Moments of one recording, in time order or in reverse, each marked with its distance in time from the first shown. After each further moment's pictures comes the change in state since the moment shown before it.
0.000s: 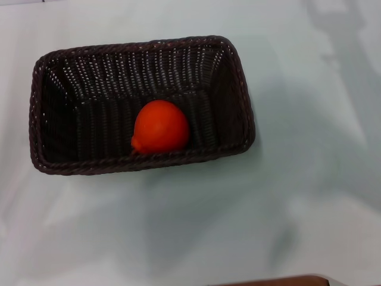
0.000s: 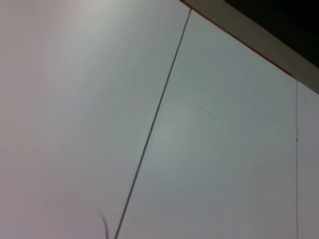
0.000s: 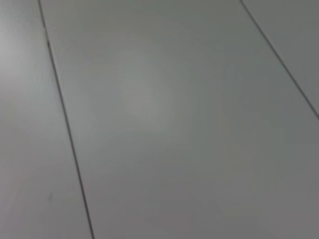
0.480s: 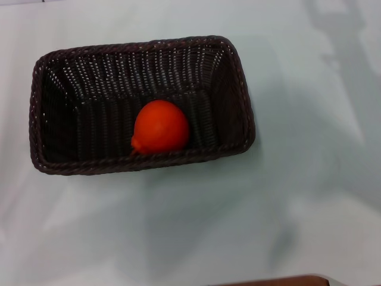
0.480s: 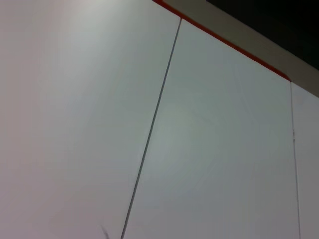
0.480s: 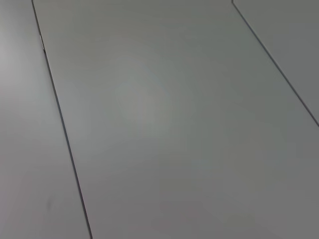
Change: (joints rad) left arm 0.012 0.000 -0.014 -0.008 0.000 0.034 0.056; right arm 0.007 0.001 0.015 0.018 -0.002 -0.008 0.002
